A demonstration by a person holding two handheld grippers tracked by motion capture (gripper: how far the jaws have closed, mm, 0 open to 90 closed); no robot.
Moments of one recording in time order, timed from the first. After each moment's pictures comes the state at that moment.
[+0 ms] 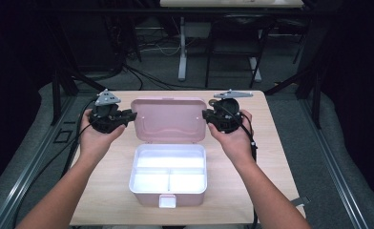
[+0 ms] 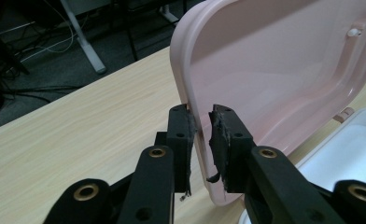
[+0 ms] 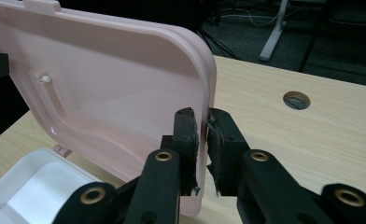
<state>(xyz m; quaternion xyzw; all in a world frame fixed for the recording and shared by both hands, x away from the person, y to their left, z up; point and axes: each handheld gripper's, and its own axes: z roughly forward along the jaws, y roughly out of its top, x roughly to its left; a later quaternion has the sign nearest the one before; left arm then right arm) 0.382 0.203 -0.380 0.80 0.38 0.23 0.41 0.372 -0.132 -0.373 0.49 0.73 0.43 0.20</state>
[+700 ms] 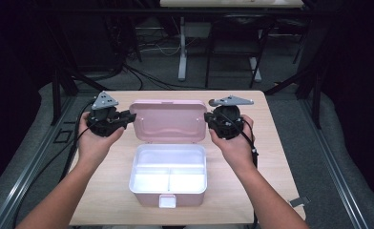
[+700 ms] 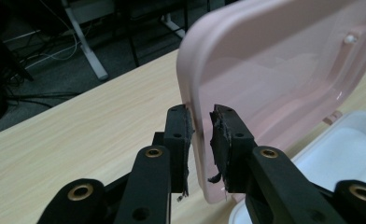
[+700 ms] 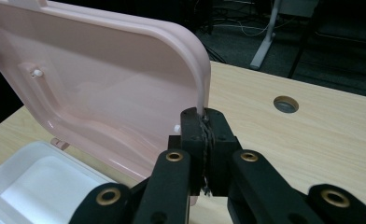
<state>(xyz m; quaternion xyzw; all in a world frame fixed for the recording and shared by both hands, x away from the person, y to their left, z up) 0.371 0.203 -0.377 0.79 0.38 0.24 0.42 0.353 -0.131 -0.374 0.48 0.73 0.43 0.23</state>
